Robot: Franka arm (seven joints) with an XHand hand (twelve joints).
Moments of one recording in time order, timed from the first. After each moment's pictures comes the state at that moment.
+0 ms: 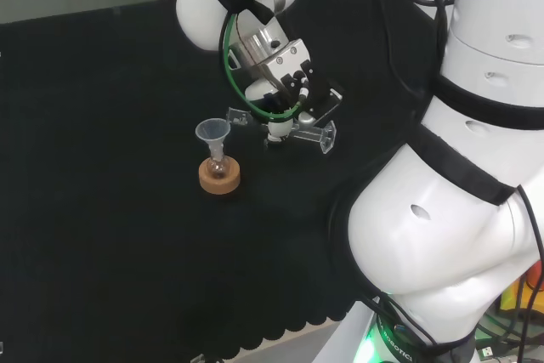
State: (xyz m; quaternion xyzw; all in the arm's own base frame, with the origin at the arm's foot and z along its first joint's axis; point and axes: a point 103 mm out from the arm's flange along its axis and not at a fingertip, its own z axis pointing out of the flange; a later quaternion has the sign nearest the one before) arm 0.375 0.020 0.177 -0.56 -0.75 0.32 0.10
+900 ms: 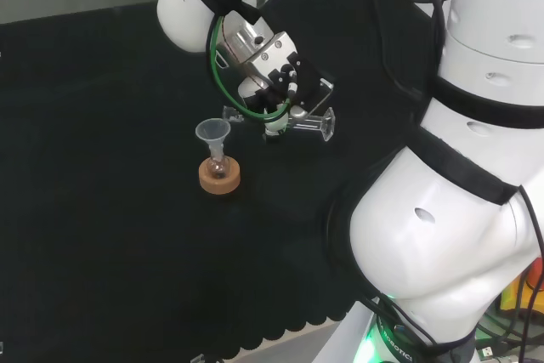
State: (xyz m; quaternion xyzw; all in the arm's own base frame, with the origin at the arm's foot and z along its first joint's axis) arm 0.380 0.029 0.193 -0.56 -0.74 0.36 0.06
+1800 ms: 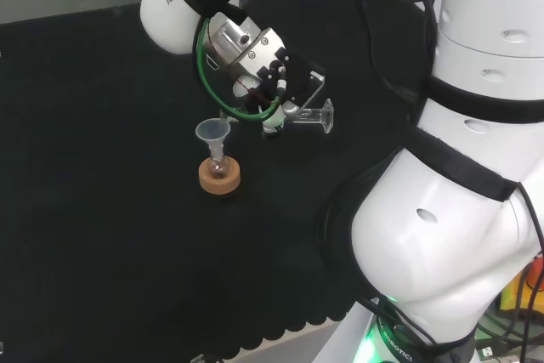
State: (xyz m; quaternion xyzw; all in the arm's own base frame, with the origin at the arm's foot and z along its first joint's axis) arm 0.384 0.036 0.202 -0.56 -0.72 0.41 0.04
